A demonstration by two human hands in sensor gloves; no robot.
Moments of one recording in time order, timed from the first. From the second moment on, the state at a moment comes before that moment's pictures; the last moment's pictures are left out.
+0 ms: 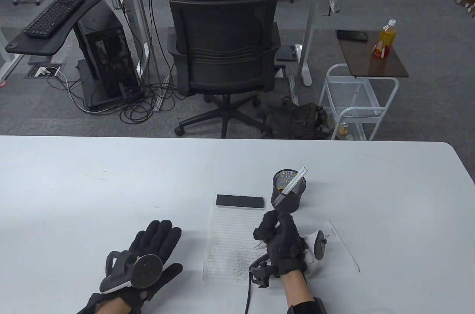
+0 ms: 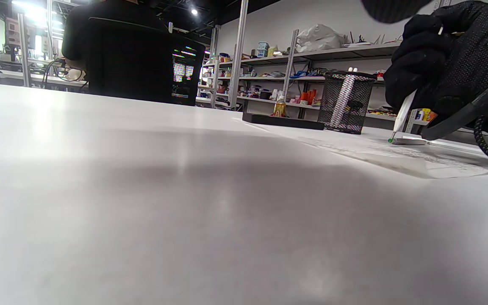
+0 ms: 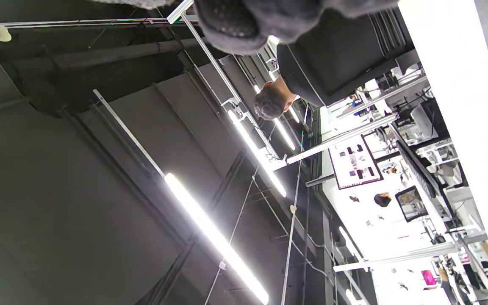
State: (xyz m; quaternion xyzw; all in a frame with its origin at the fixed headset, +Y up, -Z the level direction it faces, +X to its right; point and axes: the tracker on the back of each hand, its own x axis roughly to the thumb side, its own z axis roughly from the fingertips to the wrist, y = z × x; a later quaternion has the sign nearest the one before) left_hand -0.240 -0.762 -0.310 0.01 -0.24 0.06 0.97; right_hand 0.118 -0.805 -0.381 0.11 -0.04 0.48 0.87
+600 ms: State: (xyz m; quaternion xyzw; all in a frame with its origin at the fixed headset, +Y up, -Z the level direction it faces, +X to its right) left_hand -0.239 -0.762 -0.310 0.01 -0.24 0.06 0.97; right_hand 0.112 -0.806 -0.381 0.12 -0.04 0.50 0.86
